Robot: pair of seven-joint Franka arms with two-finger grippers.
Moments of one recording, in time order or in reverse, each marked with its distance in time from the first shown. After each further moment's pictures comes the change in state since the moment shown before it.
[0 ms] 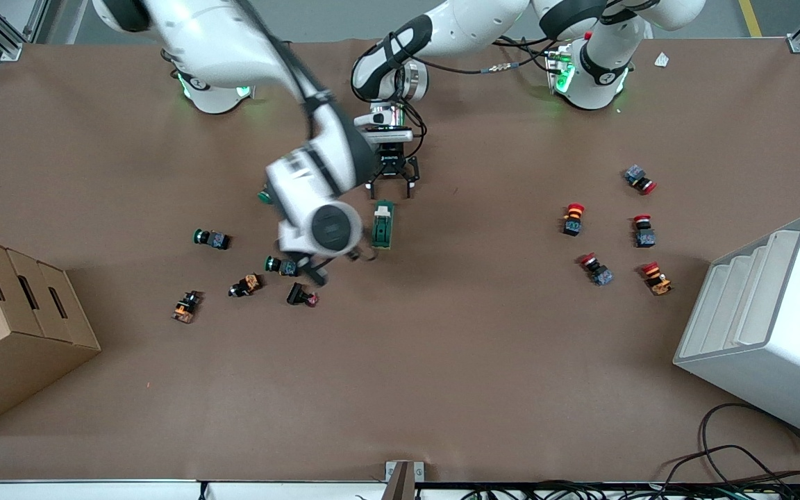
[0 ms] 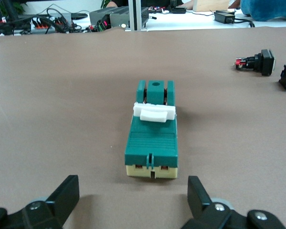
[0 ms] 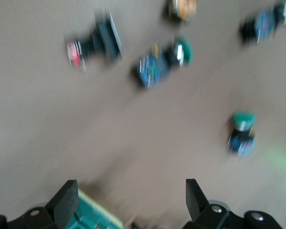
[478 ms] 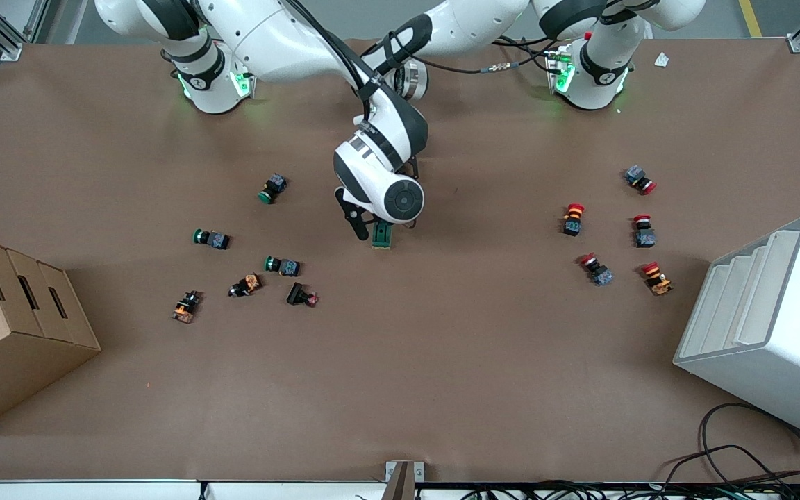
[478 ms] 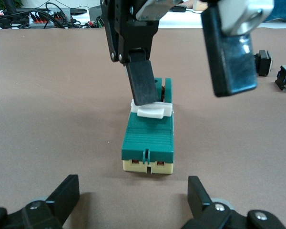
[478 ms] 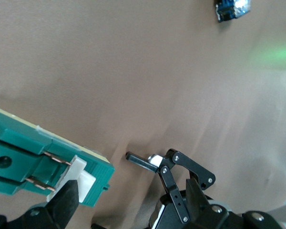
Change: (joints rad) left arm -0.002 0.000 -0.002 -0.002 0.006 0.014 -0.045; right arm 0.230 0.125 0.057 -0.026 0.112 0.001 0.563
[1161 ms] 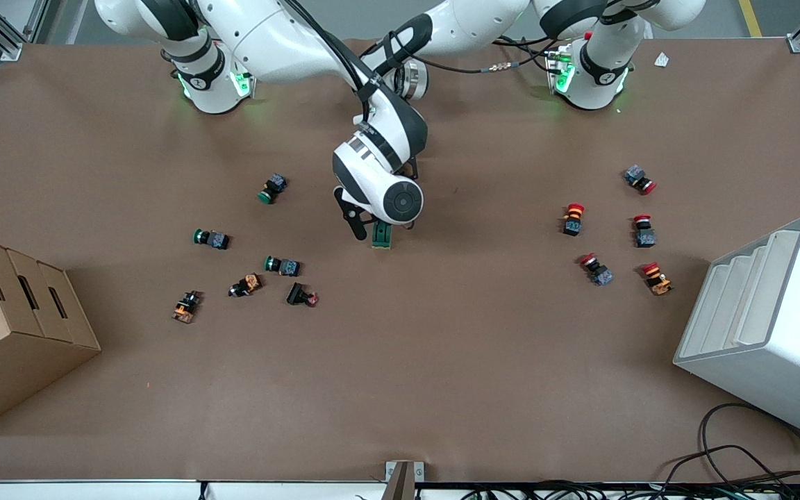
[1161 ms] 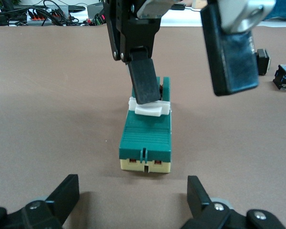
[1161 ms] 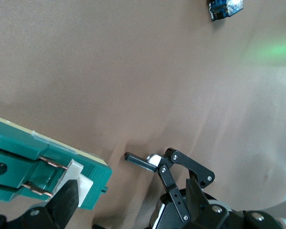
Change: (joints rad) left arm 0.001 -0.003 0.000 0.000 0.000 0.013 0.000; right arm -0.004 0.002 0.007 0.000 0.001 -0.013 0.061
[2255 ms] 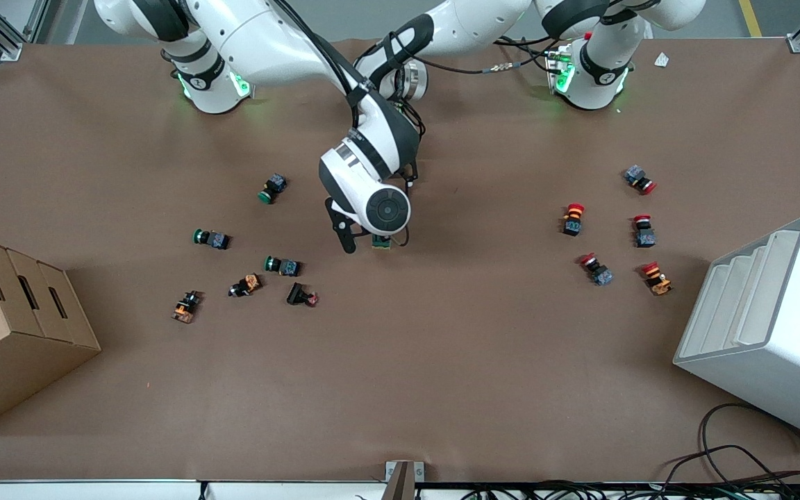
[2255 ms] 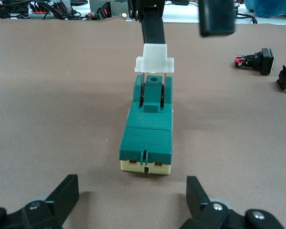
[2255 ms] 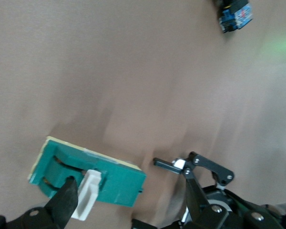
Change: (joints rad) left arm 0.011 -0.007 -0.004 0.003 -0.018 0.022 0.000; right arm -0.026 -0.008 -0.034 0.055 0.000 0.002 0.036
